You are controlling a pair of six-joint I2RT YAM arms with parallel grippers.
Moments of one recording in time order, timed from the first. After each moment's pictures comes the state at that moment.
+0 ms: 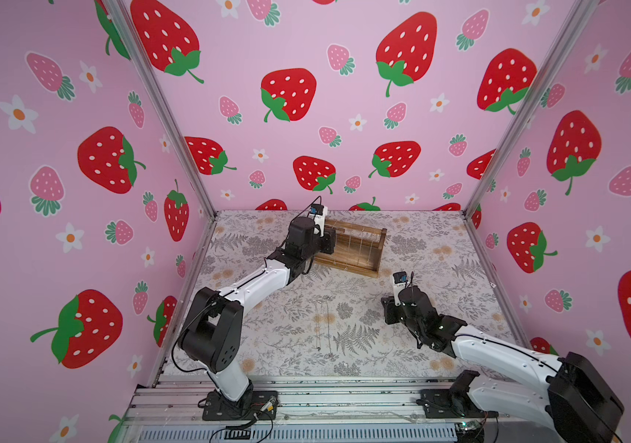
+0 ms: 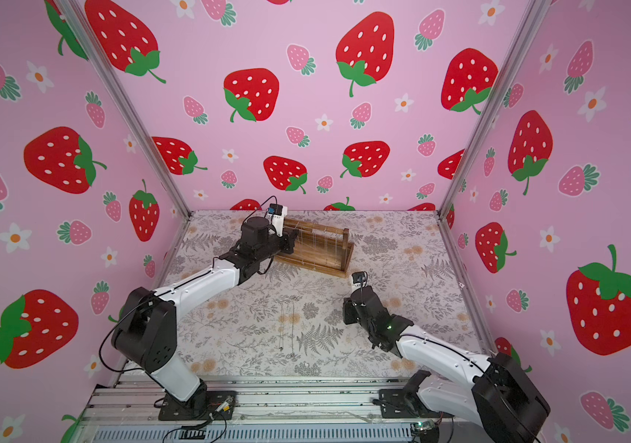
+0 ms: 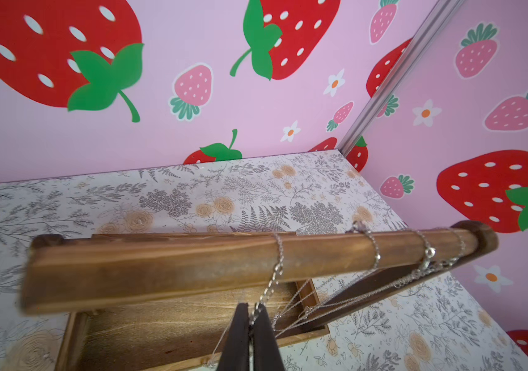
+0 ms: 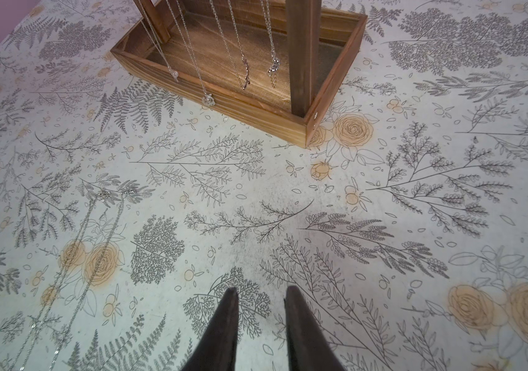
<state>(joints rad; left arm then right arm) -0.47 1.66 1.20 0.11 0.11 -0.25 0.75 1.12 0.48 -0.04 0.28 0.43</state>
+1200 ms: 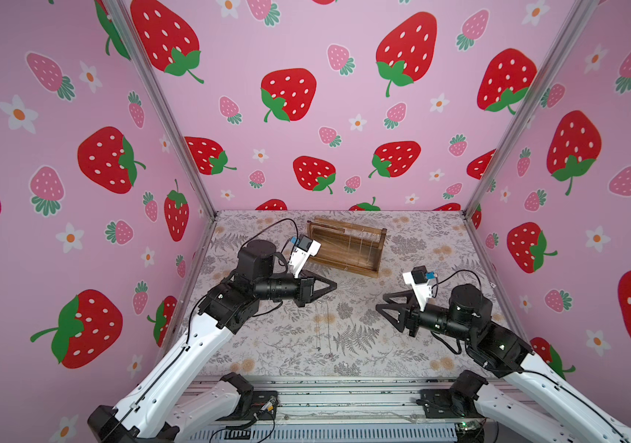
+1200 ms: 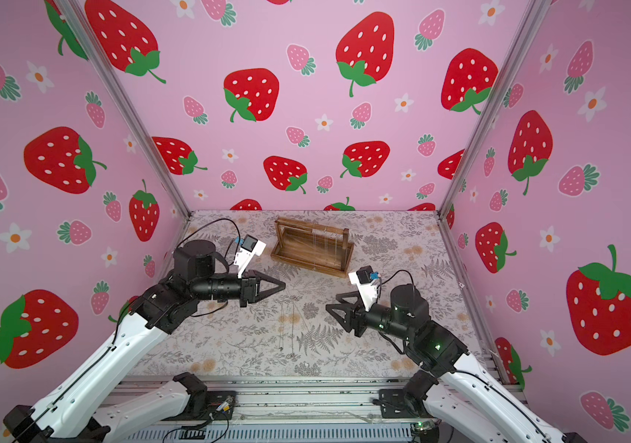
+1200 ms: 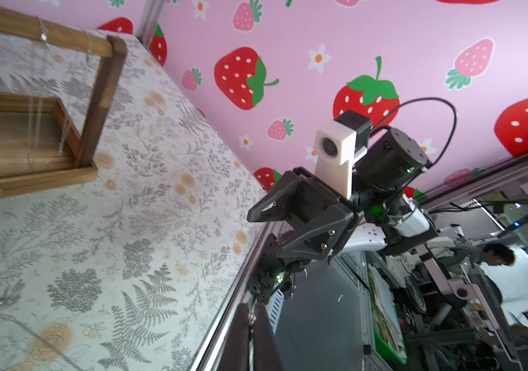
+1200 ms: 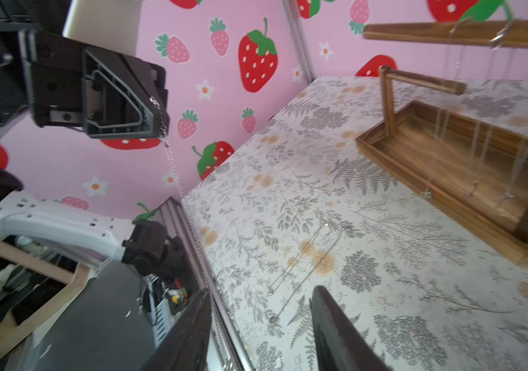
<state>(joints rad) -0.55 1.00 1.06 -0.49 0.82 -0.43 0.76 0.66 0.68 -0.29 -0.43 0.37</state>
